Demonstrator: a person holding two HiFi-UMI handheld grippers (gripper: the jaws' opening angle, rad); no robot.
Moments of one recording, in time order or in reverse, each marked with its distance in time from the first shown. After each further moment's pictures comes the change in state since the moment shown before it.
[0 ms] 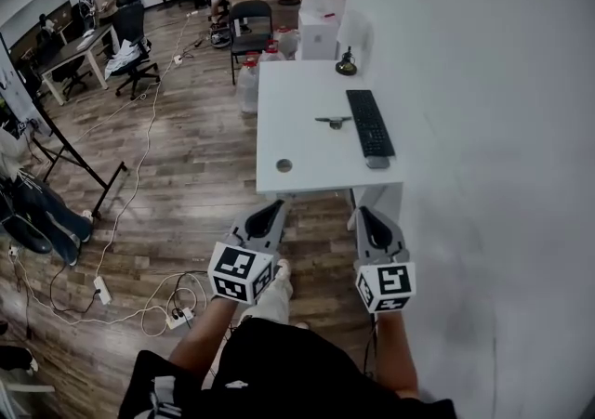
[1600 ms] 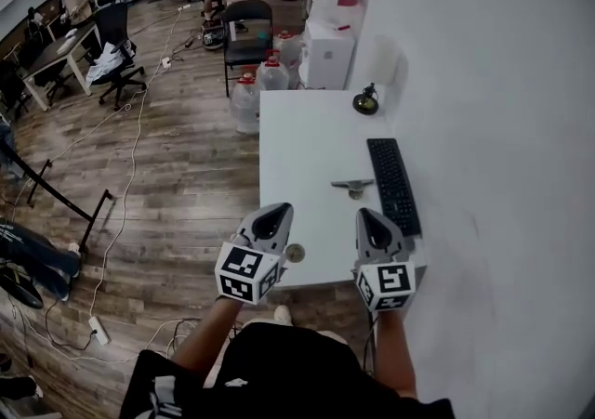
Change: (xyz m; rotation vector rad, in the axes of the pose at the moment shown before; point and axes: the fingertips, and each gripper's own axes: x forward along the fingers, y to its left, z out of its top) left arm 0.276 0.248 0.023 -0.073 0.056 -0.031; right arm 0.366 -0.086 -0.008 -0.003 0.096 0.004
